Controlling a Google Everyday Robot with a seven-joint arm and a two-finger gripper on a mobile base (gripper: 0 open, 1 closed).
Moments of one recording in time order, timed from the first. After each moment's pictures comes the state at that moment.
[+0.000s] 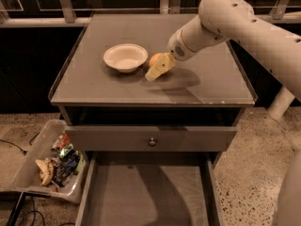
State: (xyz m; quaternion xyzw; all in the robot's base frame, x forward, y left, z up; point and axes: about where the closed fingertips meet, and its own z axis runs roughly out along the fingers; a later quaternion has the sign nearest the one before) arm 0.711 -0.058 0.854 -0.47 0.80 0.12 0.35
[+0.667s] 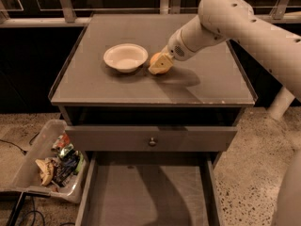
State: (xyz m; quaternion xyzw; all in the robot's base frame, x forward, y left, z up) arm 0.711 -0.058 0.854 -0.47 0.80 0.12 0.35
